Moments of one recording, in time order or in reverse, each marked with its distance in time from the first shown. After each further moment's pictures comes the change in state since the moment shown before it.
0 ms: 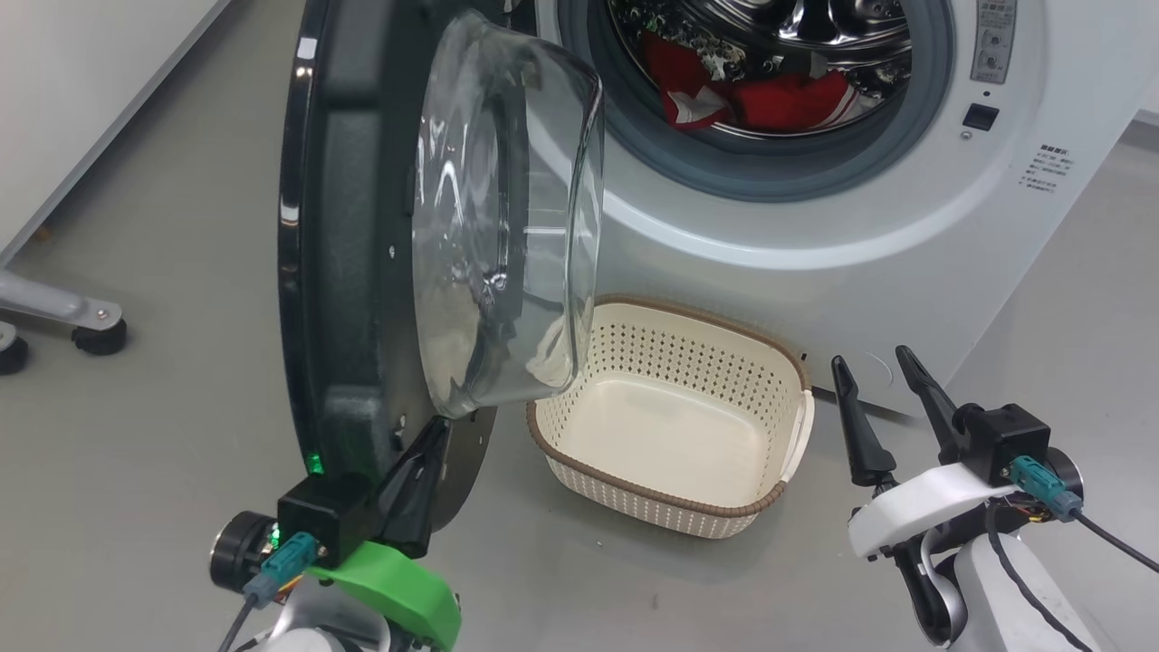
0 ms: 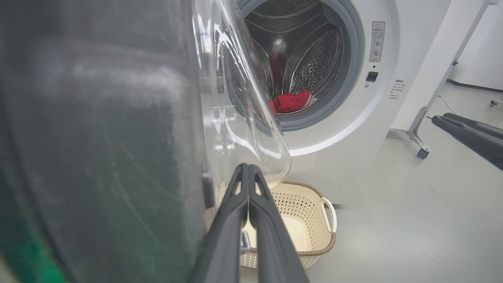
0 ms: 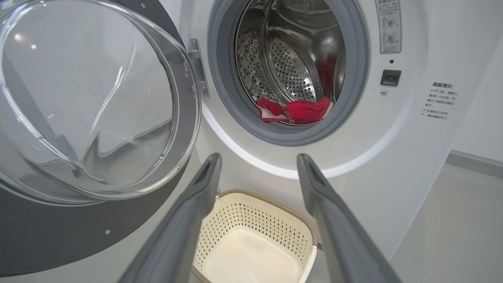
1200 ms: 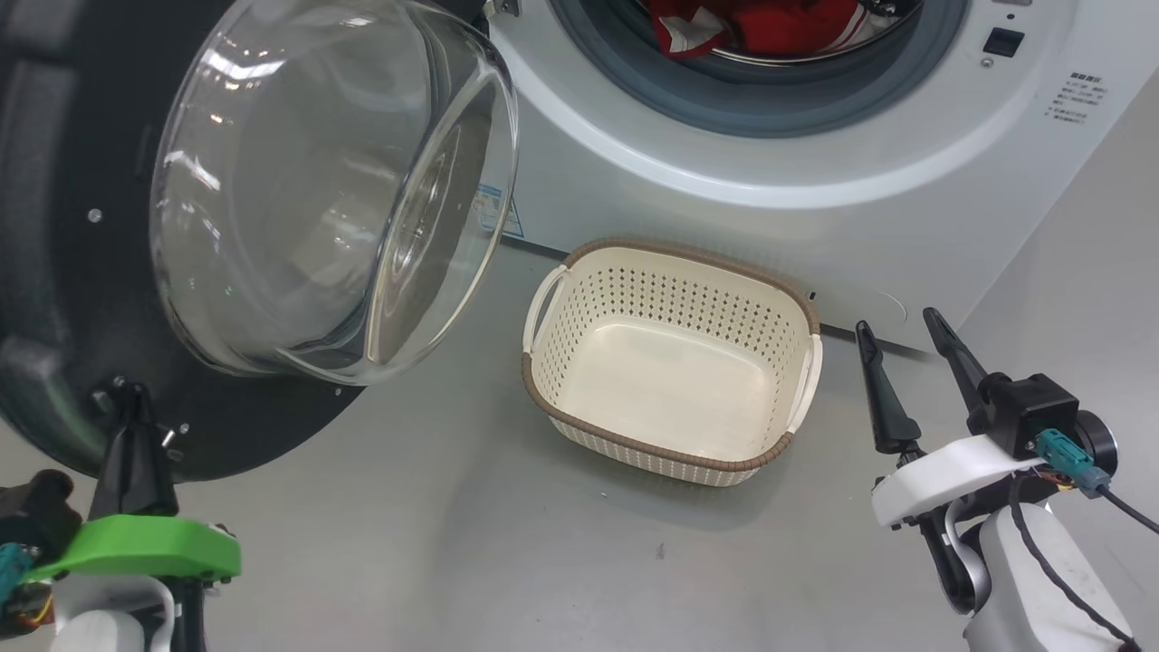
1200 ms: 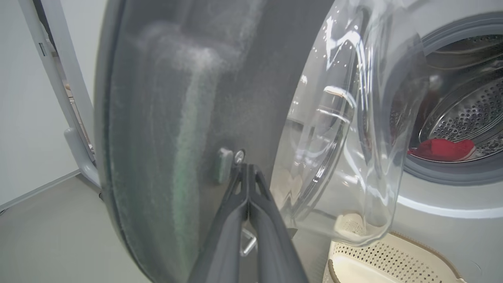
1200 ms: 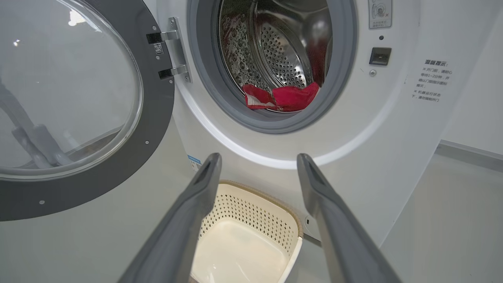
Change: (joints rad) left arm -0.006 0.020 0.441 0.156 -0.092 0.038 -0.167; right arm -0.034 -0.029 -0.026 -0.031 -0.045 0.002 0.000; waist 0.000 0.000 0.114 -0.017
